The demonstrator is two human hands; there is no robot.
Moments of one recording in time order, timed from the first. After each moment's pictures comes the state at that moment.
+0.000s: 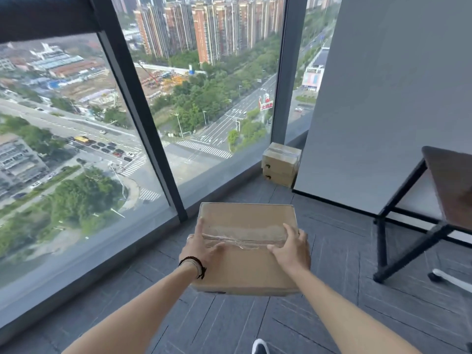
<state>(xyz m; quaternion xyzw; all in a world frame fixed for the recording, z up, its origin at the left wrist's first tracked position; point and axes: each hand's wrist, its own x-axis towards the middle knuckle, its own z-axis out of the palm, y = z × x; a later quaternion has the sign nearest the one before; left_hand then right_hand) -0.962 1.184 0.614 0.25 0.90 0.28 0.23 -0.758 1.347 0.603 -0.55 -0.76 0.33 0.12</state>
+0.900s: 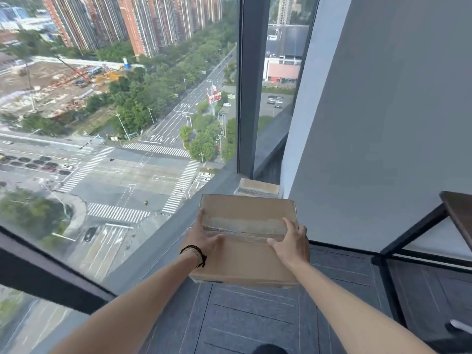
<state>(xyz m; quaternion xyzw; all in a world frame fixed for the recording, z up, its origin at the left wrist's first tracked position) -1.346 1.770 0.592 0.36 0.82 0.31 0.30 -1.097 1.866 0.604 -0.64 -0.69 0.30 0.13</state>
